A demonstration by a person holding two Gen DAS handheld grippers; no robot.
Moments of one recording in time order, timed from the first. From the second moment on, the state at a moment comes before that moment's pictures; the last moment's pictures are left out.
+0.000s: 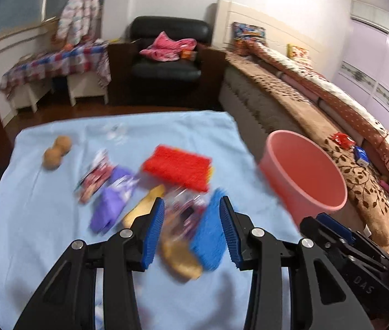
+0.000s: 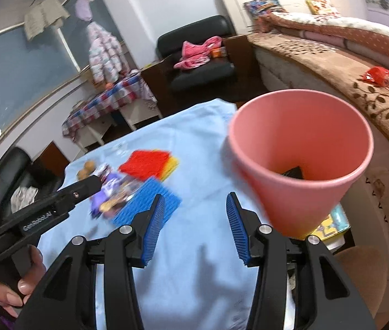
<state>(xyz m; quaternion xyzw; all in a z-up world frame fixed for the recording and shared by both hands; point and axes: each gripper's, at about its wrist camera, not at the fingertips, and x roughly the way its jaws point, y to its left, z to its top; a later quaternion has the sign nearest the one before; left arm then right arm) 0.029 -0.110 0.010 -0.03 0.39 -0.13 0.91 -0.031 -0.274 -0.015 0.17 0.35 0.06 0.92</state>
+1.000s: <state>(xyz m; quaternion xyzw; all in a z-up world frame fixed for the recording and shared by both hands) 0.014 -0.013 -0.006 -0.08 0.39 -0.09 0.91 -0.066 -0.190 -0.005 0.14 0.39 0.16 0.90</state>
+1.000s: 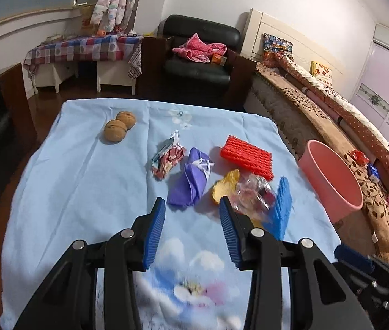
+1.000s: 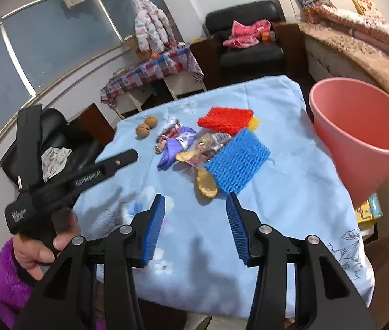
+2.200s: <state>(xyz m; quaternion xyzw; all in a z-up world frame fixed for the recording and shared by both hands) 0.014 0.012 -0.028 -0.18 0.39 -0.11 0.90 0.005 -0.188 -0.051 0.12 0.44 0.02 0.89</state>
